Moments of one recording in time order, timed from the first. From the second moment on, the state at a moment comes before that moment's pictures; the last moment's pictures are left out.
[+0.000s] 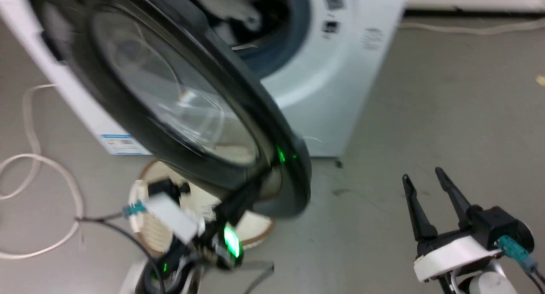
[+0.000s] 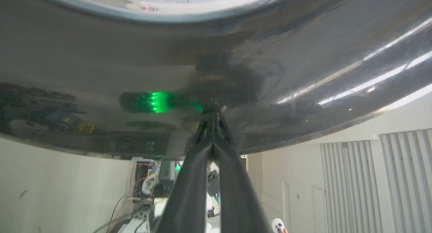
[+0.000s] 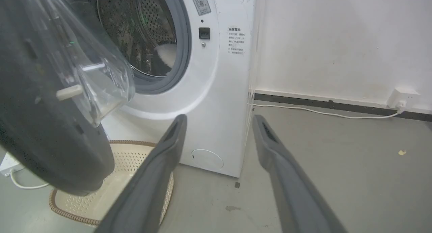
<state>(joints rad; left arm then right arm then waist) -0.17 0.05 -0.18 0.03 -1.79 -0.06 0.55 -0.13 -0.07 0.01 0.19 0.07 0.13 -0.26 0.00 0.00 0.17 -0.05</state>
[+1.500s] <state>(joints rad) -0.02 0.22 -0.14 0.02 -0.53 -0.04 -0.26 0.01 -0.06 0.03 0.12 0.07 0.13 -0.26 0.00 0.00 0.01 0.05</state>
